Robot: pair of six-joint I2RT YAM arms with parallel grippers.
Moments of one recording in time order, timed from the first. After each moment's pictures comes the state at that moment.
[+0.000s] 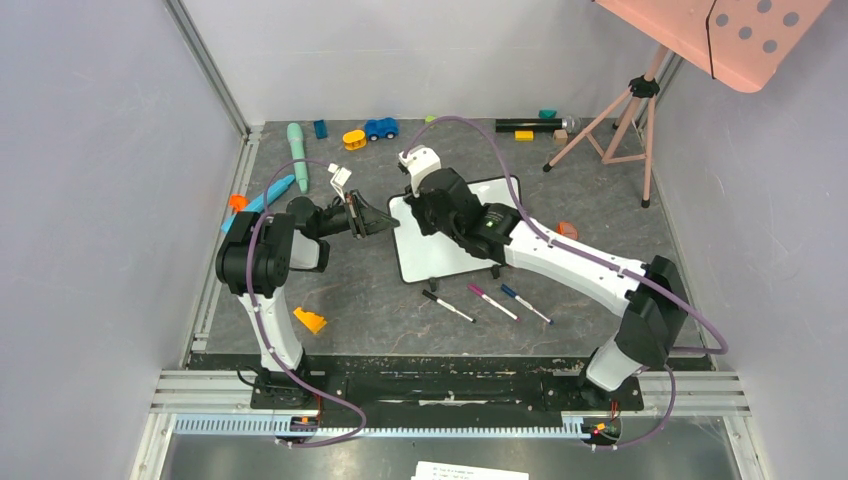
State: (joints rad) left arm -0.08 1.97 0.70 1.48 1.22 -0.95; right arm 0.92 1.61 1.40 -0.30 0.29 0.13
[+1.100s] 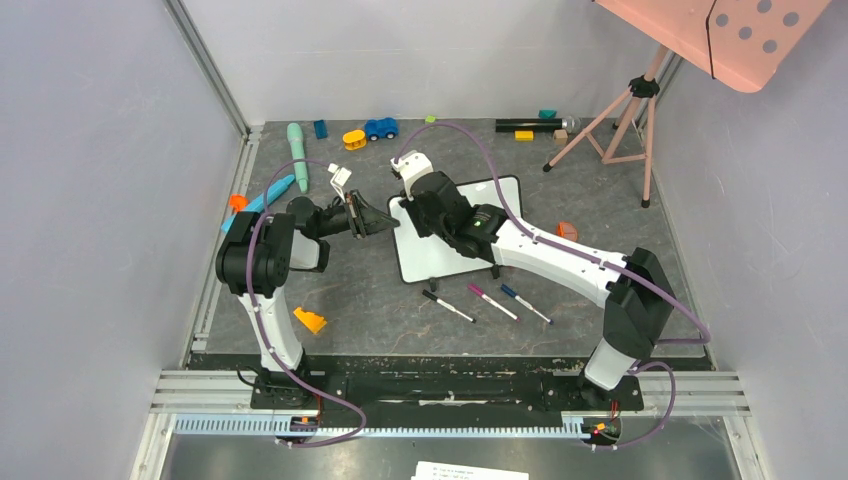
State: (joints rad) left arm -0.08 1.97 0.70 1.48 1.22 -0.95; right arm 0.92 1.68 1.41 -0.28 0.32 0.09
